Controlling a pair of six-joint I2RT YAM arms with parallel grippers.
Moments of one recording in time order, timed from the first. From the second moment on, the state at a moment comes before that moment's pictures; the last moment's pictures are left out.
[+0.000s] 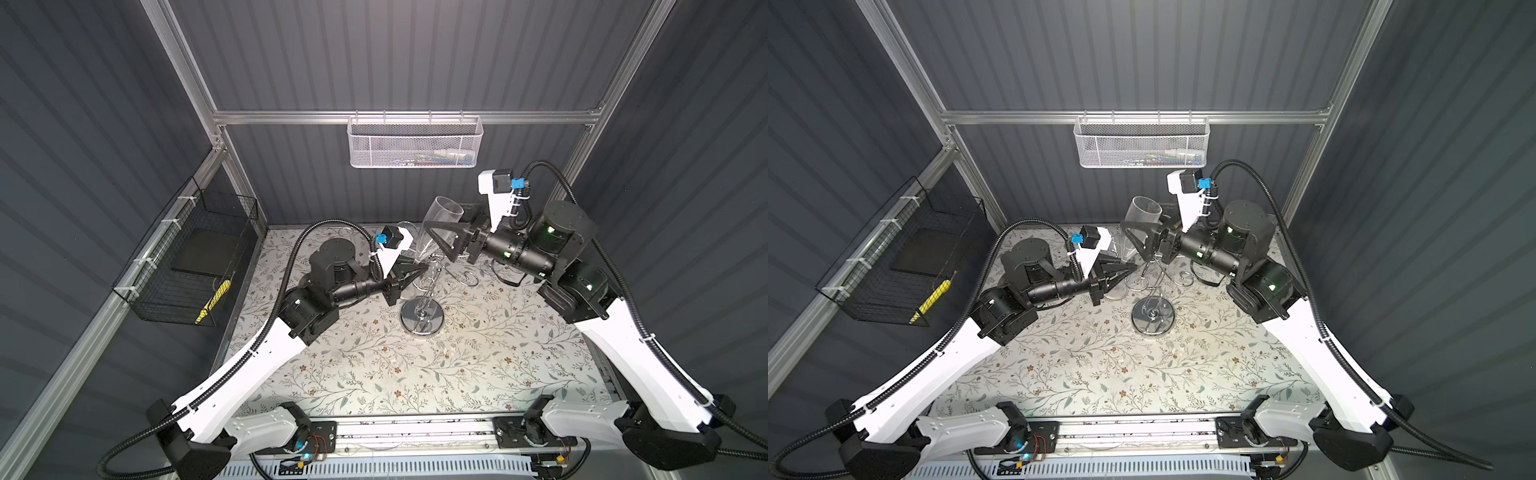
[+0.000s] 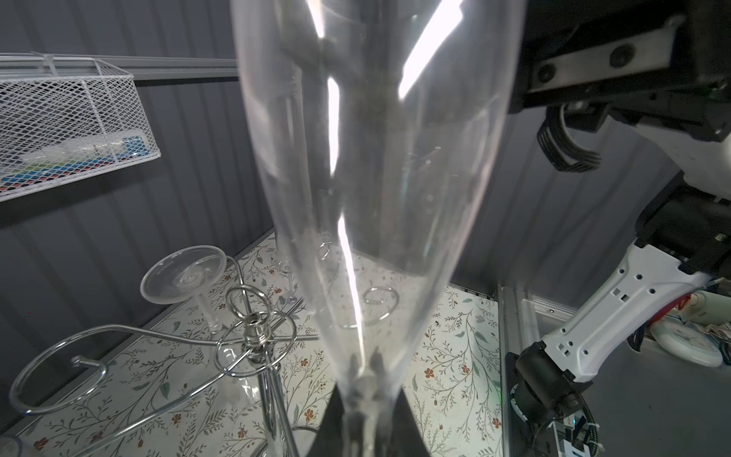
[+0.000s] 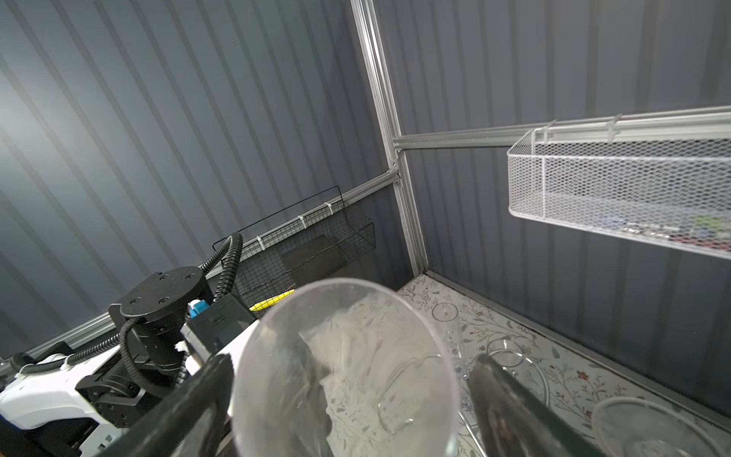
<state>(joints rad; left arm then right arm) -0.77 1.17 1.28 -0.22 0.46 0.00 0.68 1.23 1.61 -0.29 -0.36 0.31</state>
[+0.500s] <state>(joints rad) -0.81 1.18 1.30 -0.19 0.46 0.00 0.67 1.23 1.61 -0.27 -0.41 0.37</state>
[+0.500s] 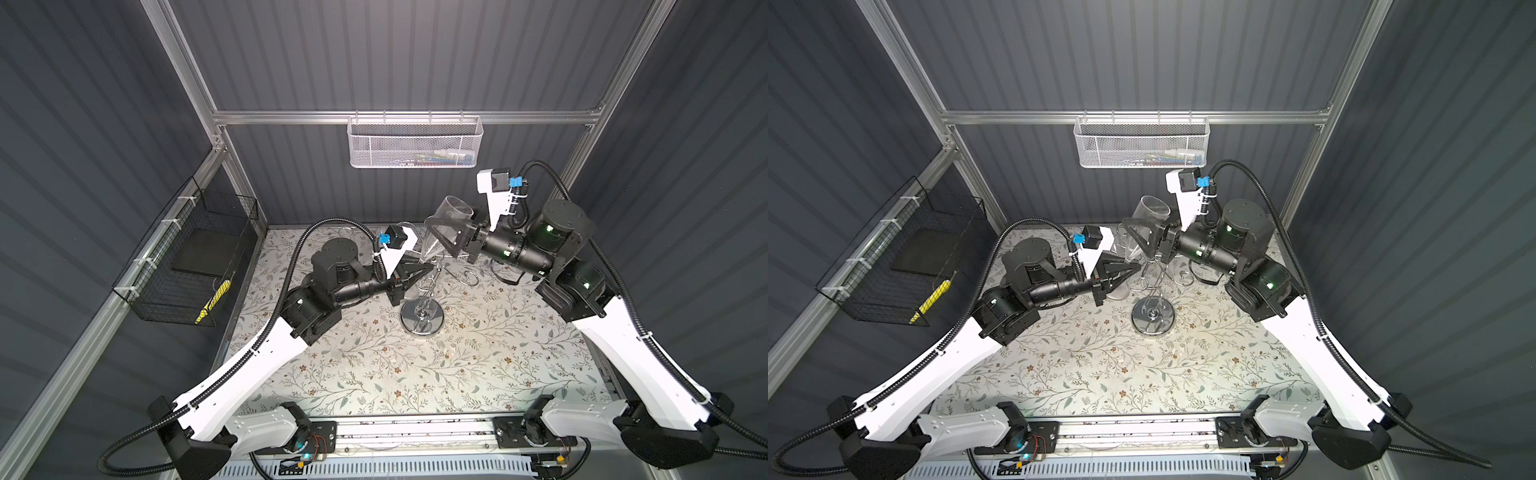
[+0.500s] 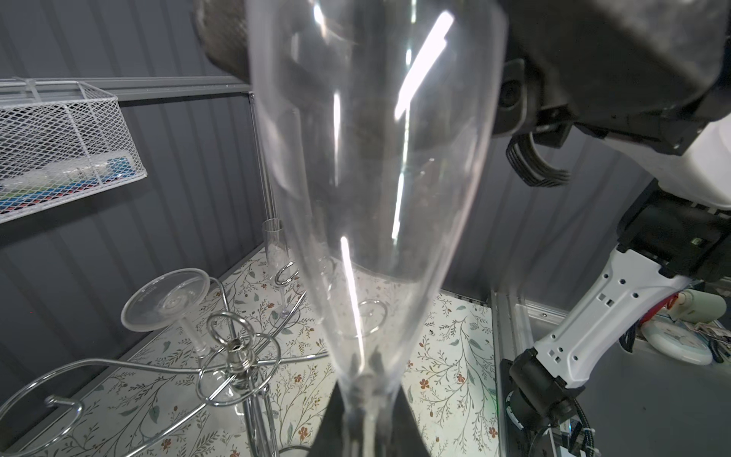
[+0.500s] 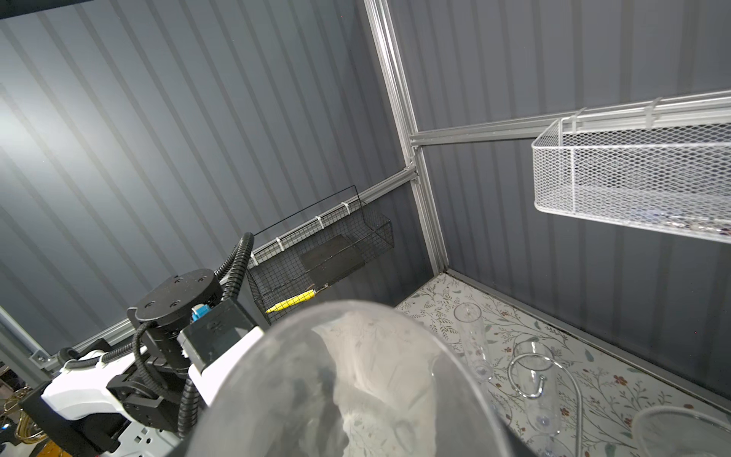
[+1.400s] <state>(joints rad) -0.83 1.20 1.32 -0.14 0.47 0.03 0.66 1.17 1.54 -0.21 -0.41 0.36</state>
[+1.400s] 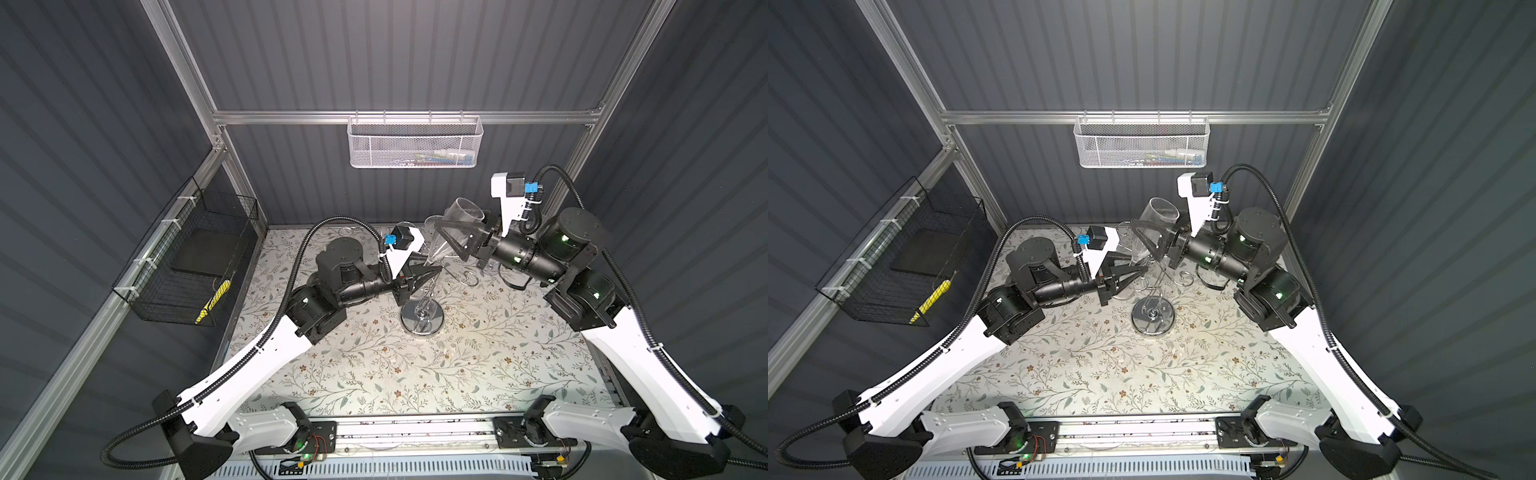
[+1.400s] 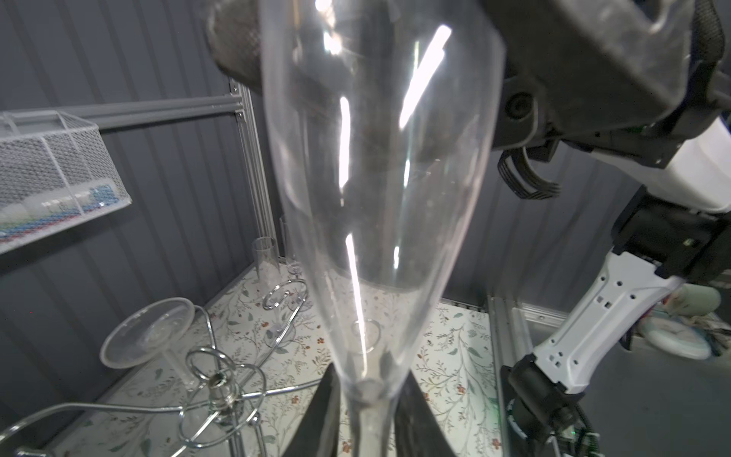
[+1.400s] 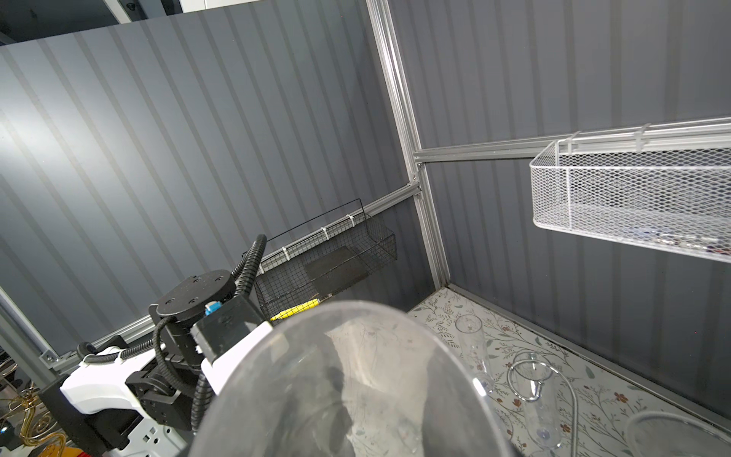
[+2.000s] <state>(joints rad) -0.83 1.18 1.32 -0.14 0.46 0.02 0.64 1.15 1.53 -0.21 -0.42 0.35</state>
